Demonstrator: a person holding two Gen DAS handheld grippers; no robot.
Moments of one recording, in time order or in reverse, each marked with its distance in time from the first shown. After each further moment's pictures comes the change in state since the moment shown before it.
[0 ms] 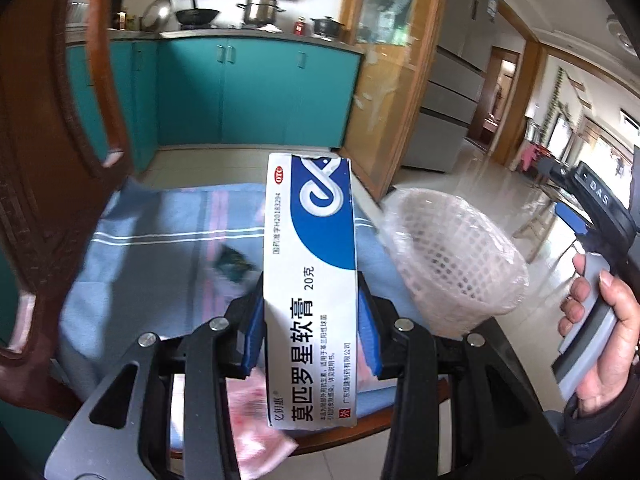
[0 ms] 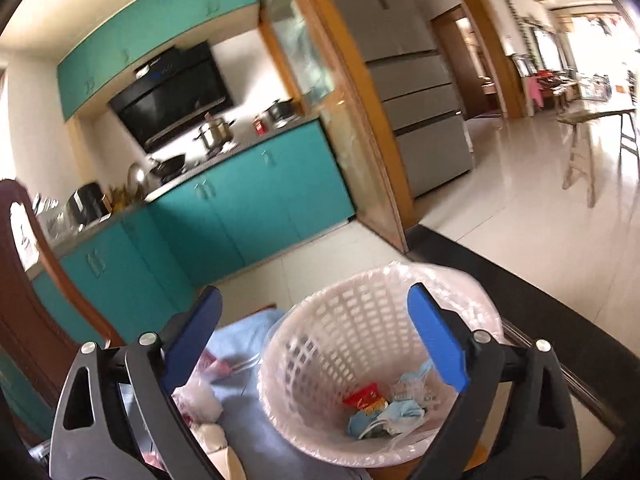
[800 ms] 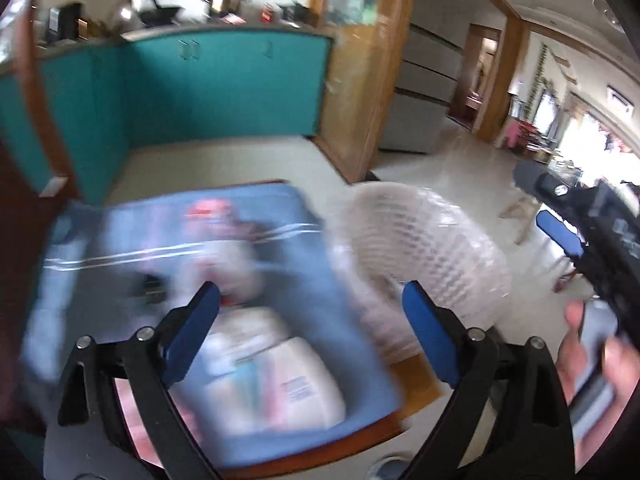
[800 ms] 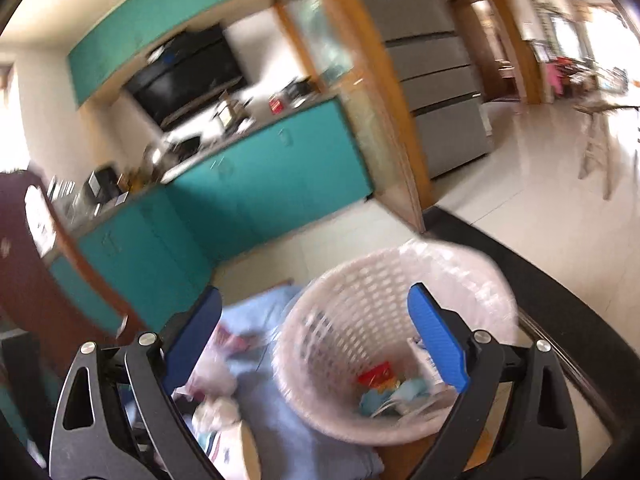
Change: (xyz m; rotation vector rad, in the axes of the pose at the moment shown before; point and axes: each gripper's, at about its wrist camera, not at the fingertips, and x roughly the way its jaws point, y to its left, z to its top) left arm 0.028 -0.049 0.023 0.068 0.026 0.016; right arm 0.005 0.030 -0.014 -0.060 0.130 0.096
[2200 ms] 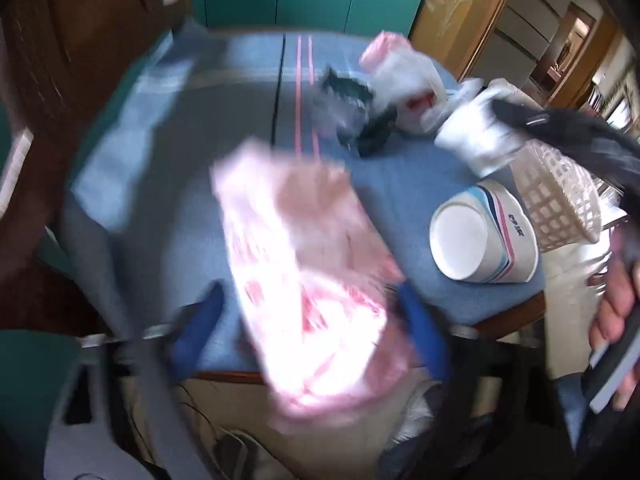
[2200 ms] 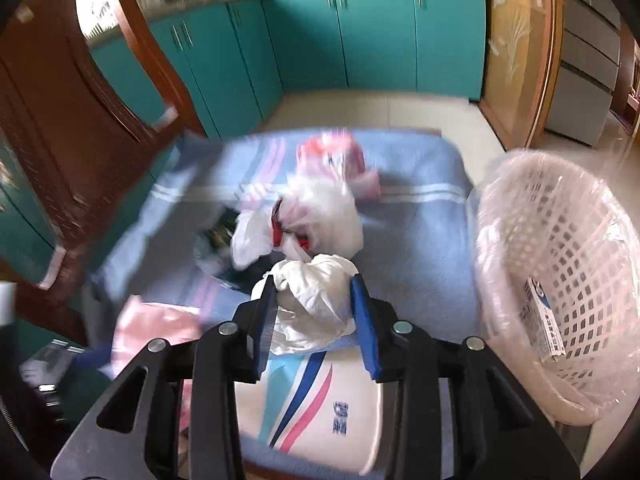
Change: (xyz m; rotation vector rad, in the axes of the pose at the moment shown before) left arm 0.025 0.120 -0.098 -0.222 0.403 0.129; right arm 0.089 0.130 -0.083 -0.352 0.456 0.210
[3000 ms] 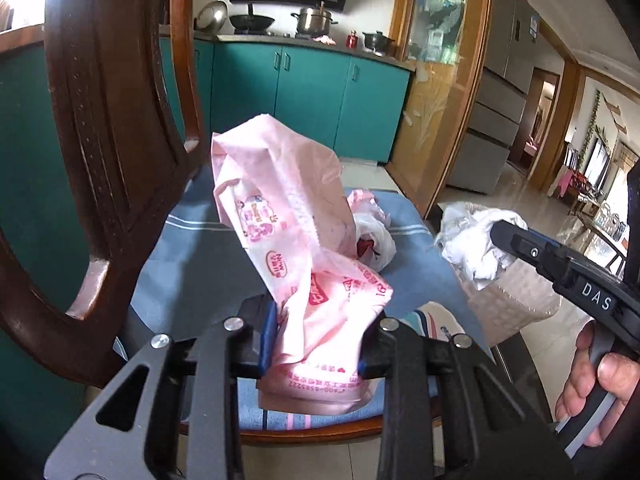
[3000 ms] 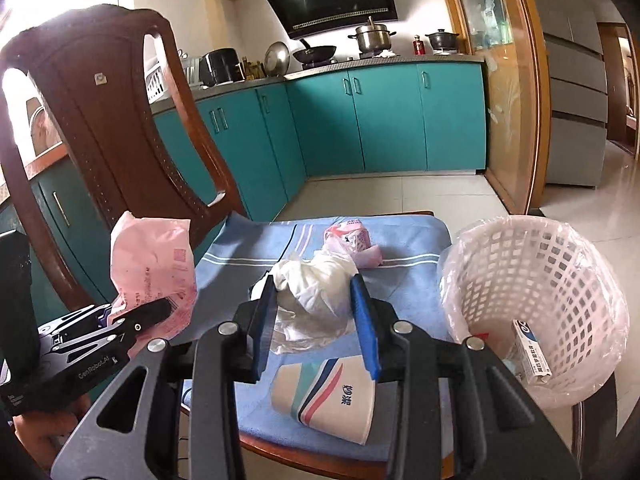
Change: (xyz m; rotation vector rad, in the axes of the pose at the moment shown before) left arm -0.098 -0.011 -0.002 0.030 -0.480 -0.010; right arm -0.071 0.006 -0.014 -0.036 -0.238 0.034
